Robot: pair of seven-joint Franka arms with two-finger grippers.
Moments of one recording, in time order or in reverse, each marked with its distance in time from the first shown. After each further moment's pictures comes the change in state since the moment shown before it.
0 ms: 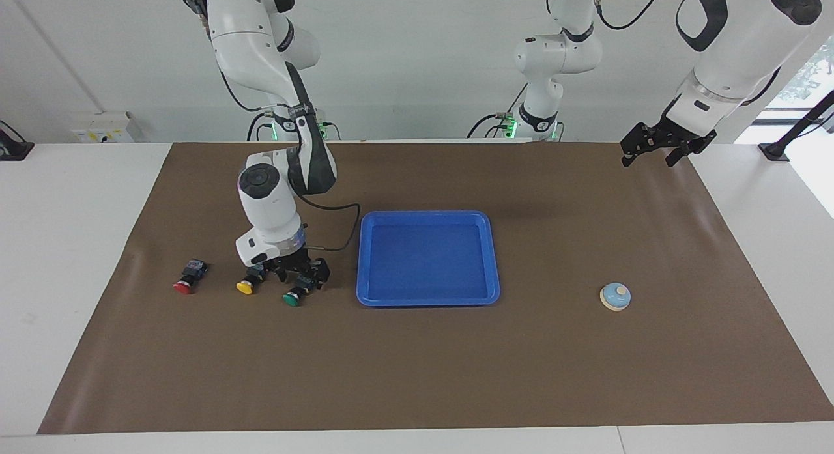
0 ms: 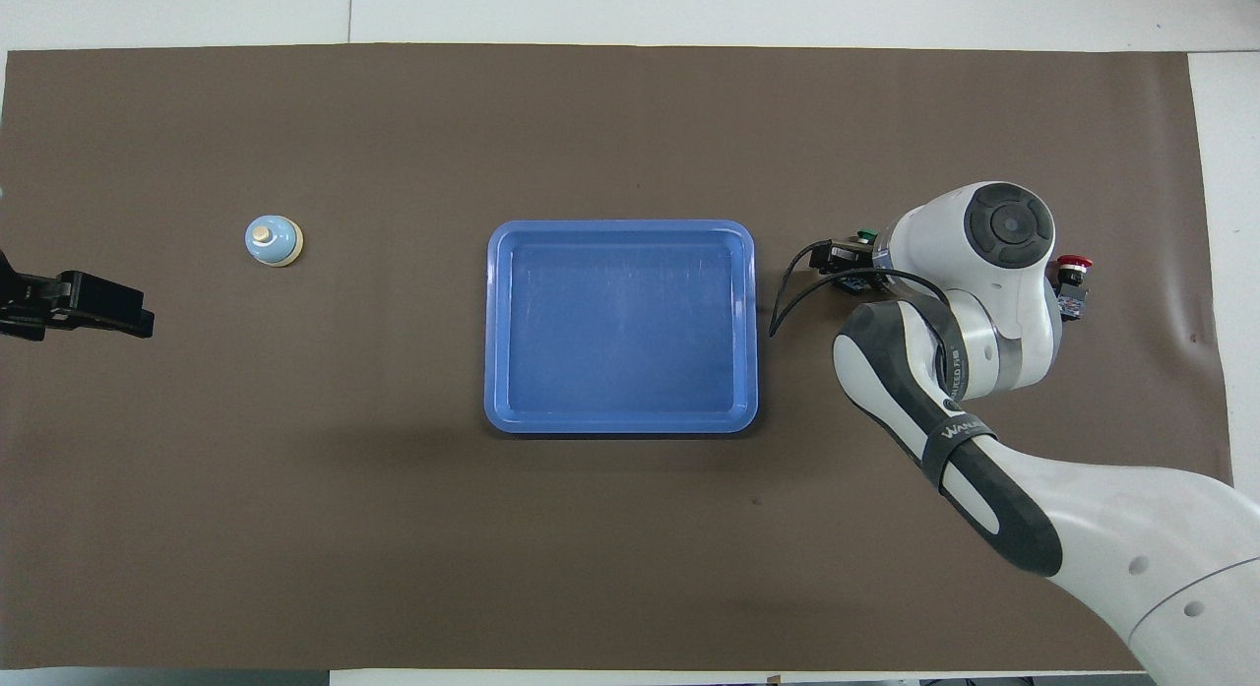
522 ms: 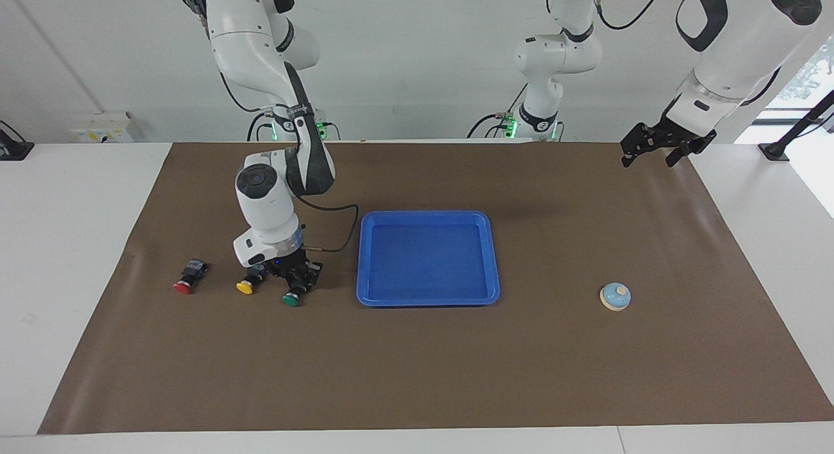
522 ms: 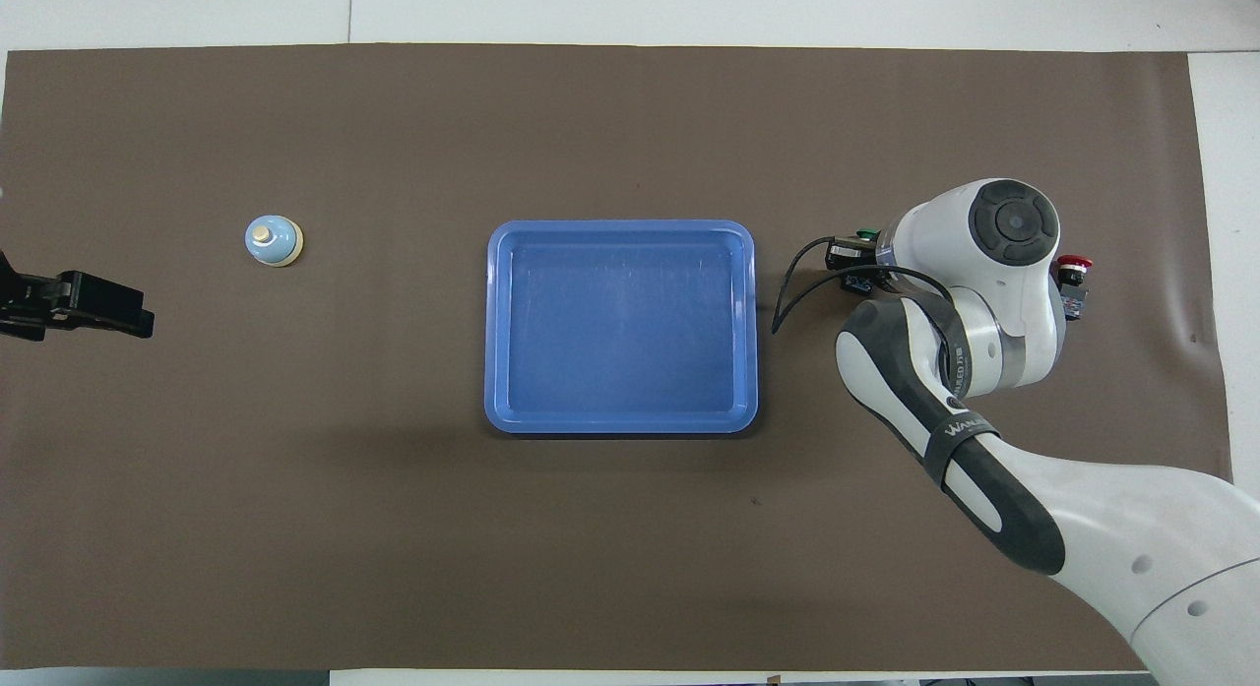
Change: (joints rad) left arm 0.000 0.000 0.000 0.000 0.000 0.000 0.000; right arm -0.001 0.001 -0.002 0.010 0.000 0.000 0.001
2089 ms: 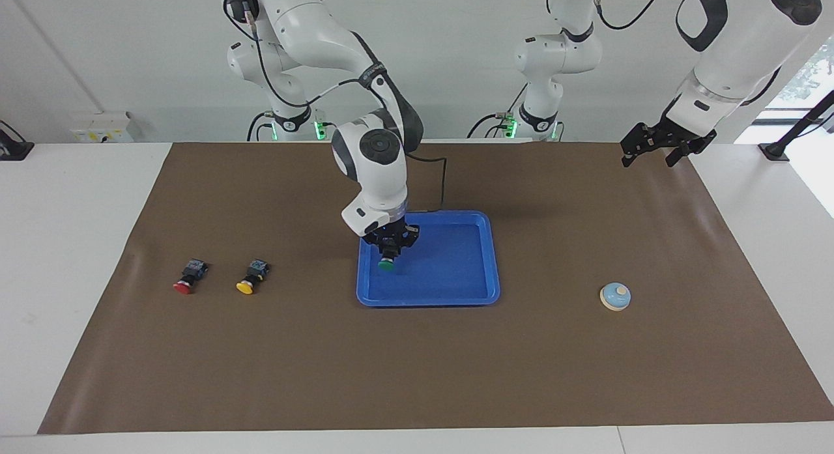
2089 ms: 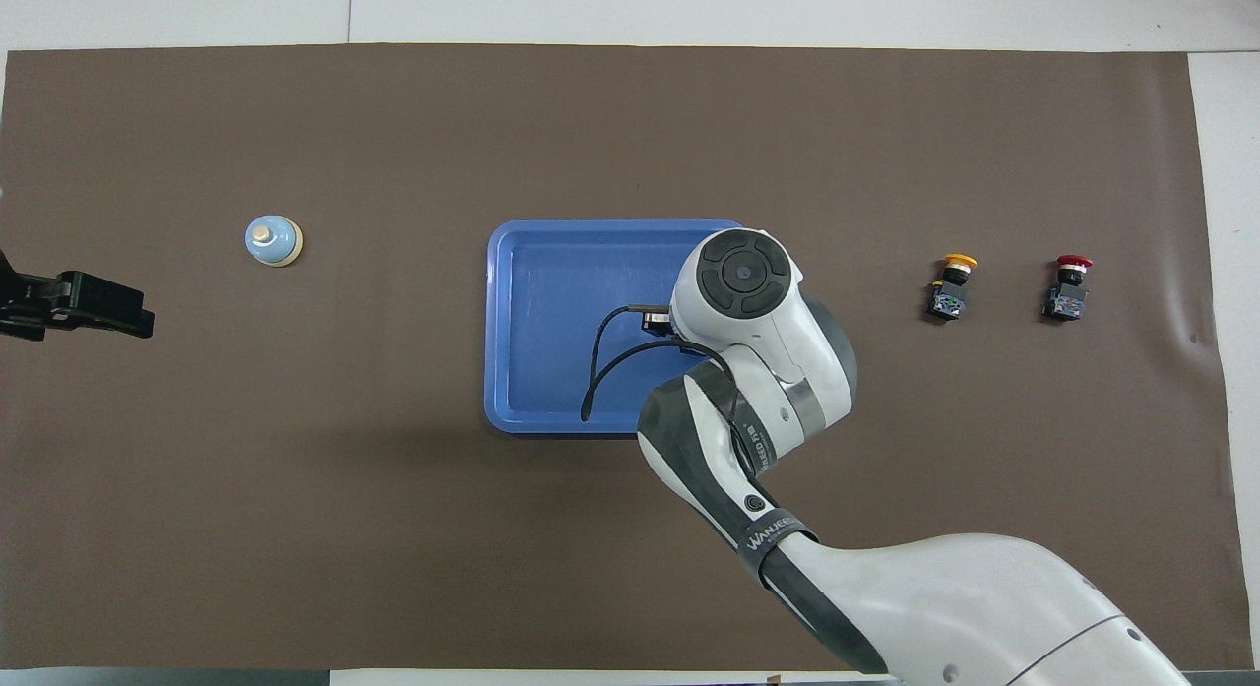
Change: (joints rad) left arm 0.000 0.000 0.000 0.000 0.000 0.000 0.000; right arm 0.340 0.029 0.011 0.119 0.020 -0.198 0.195
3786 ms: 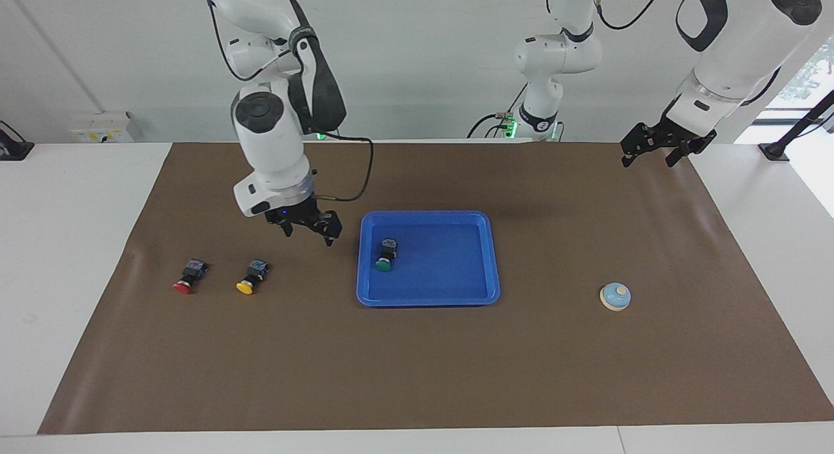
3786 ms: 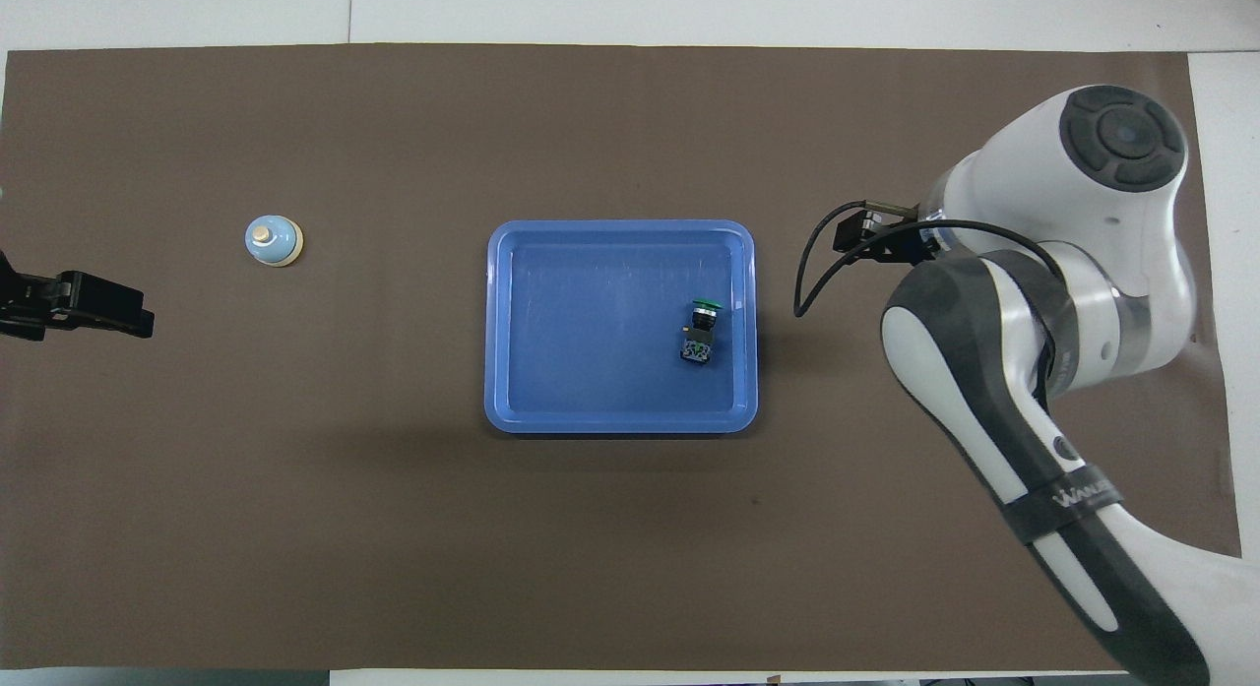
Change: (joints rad) left arm 0.000 0.000 0.000 0.000 0.000 0.000 0.000; right arm -0.392 -0.205 -0.021 0.030 0.003 -0.247 -0.245
